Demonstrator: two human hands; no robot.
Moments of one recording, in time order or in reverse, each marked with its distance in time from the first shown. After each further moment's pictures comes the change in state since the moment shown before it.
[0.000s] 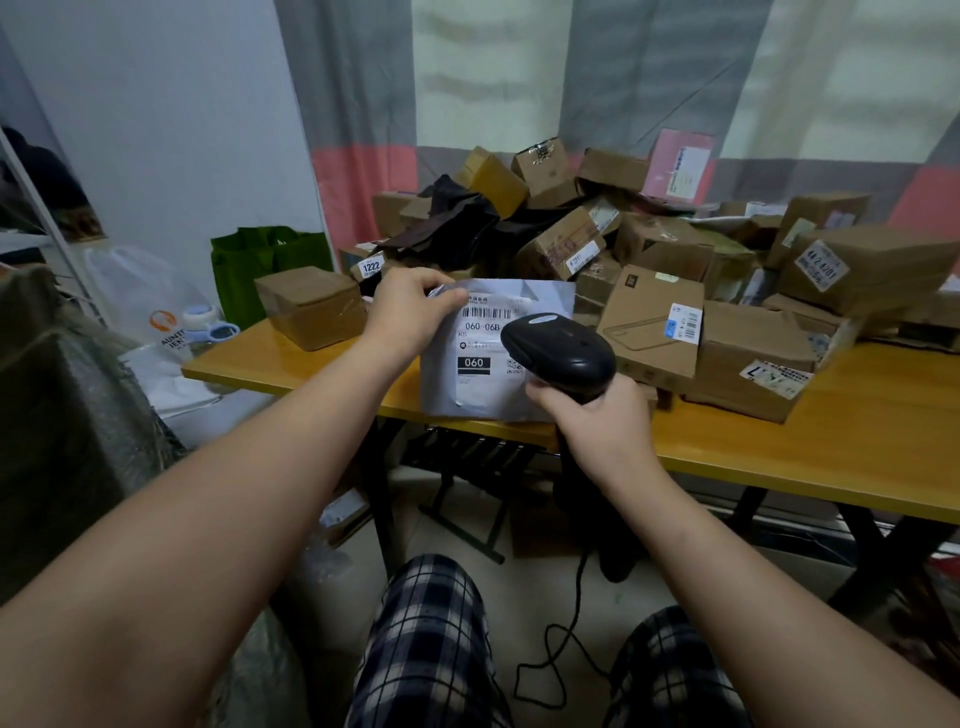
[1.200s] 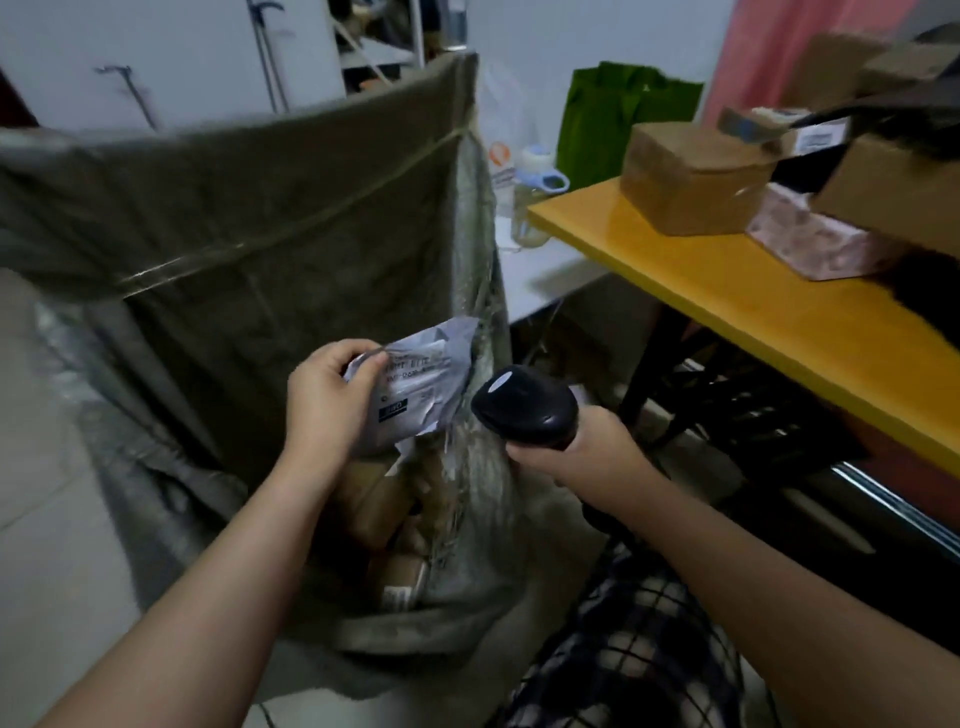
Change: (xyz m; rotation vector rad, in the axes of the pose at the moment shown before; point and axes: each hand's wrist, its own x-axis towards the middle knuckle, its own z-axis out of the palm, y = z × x) left_hand -0.240 -0.221 -0.234 0.327 0.654 -0.475; right_hand -0.087 0.030 0.269 -0.063 -1.059 0.005
